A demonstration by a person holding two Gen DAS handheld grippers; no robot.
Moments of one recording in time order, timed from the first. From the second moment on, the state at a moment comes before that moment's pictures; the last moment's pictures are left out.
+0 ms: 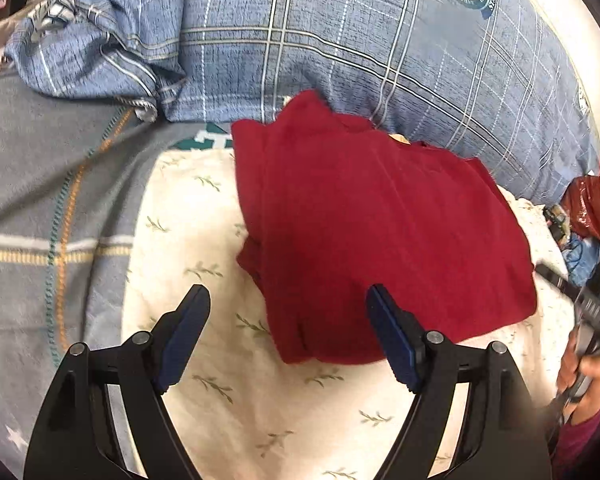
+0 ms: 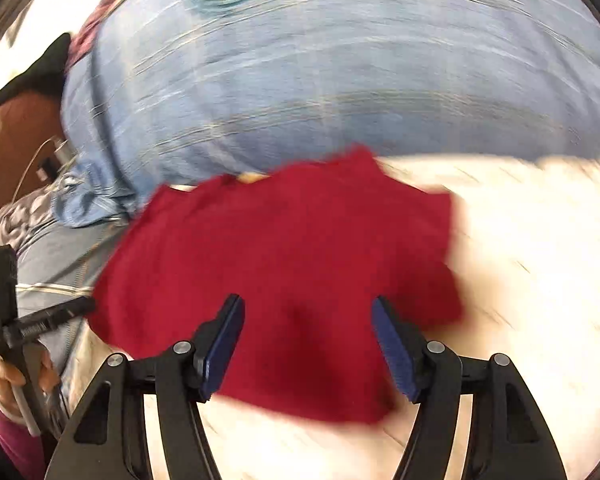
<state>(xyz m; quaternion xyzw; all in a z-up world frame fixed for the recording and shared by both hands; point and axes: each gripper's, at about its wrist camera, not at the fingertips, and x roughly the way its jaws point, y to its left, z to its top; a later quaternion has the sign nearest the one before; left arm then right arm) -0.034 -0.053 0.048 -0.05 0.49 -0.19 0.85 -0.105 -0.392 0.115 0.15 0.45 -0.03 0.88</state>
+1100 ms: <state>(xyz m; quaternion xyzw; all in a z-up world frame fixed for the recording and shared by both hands) -0.040 -0.031 0.035 -0.08 0.49 -0.13 0.86 0.024 -0.244 0.119 0.04 0.45 0.10 0.89</state>
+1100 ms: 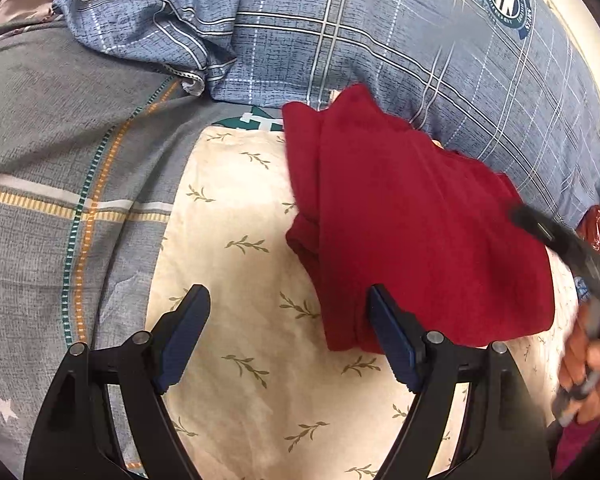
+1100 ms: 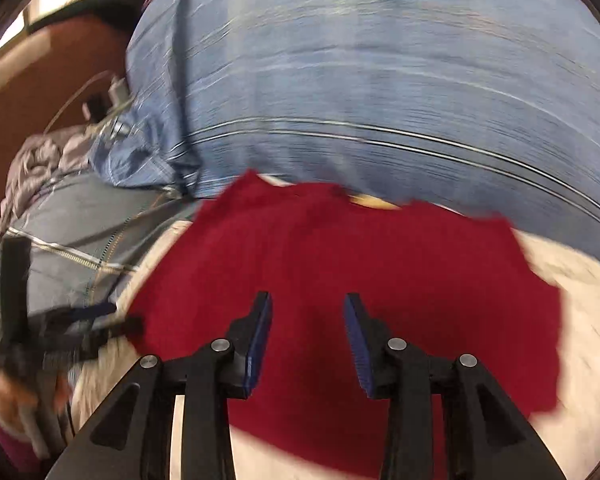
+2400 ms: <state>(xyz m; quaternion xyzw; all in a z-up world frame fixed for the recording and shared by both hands) -0.011 -0.031 0.007 -0.10 0.51 -0.10 0.85 0.142 -0.159 0.028 0.05 0.48 0.11 0.87</state>
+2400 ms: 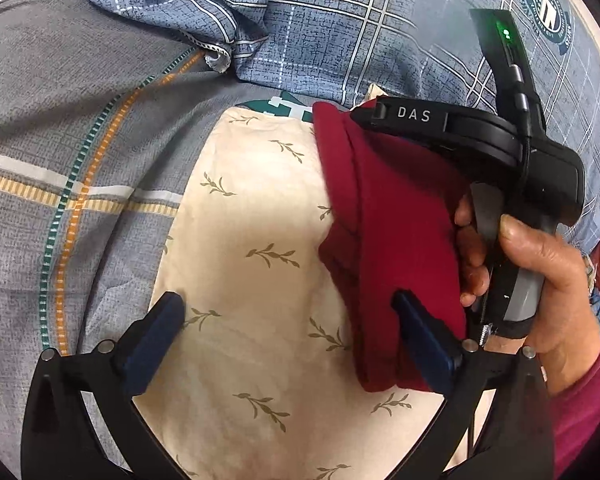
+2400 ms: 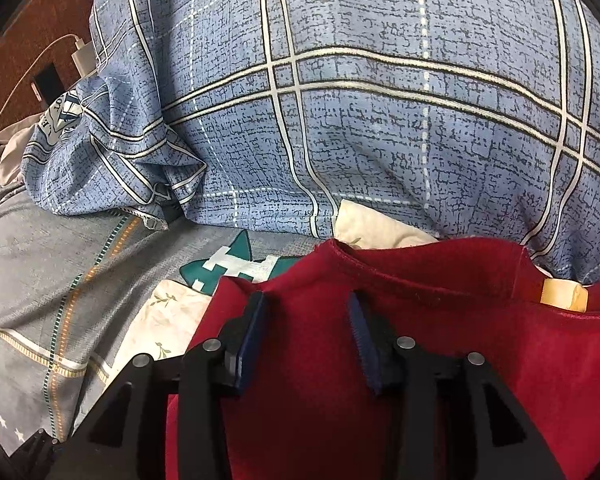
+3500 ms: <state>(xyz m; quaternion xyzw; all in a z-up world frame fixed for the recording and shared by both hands) -0.012 -0.014 0.006 -0.12 0.51 -0.13 0.84 0.096 -0.143 0.088 -0.04 0.48 0.05 0.87</state>
